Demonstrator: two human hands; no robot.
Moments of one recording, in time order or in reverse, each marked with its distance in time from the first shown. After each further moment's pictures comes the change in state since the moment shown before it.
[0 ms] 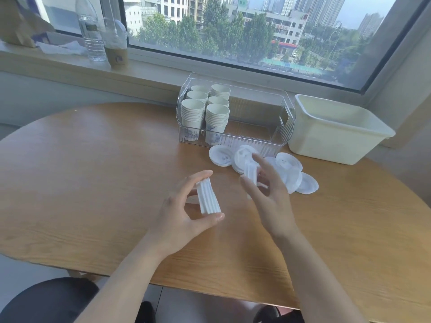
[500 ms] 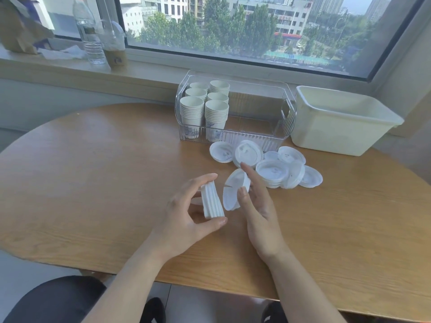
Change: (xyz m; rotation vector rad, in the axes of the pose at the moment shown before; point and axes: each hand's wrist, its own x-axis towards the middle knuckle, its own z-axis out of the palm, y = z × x) left_hand -0.006 0.002 0.004 0.068 -0.065 -0.012; right_hand -0.034 0.004 0.026 0.248 -0.072 0.001
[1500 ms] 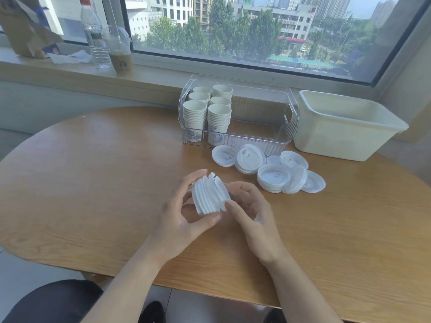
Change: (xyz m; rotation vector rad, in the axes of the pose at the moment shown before) left_hand 0.000 -0.006 -0.002 -0.195 0.108 -0.004; right_hand 0.002 0.000 0.001 0.045 -0.112 0.032
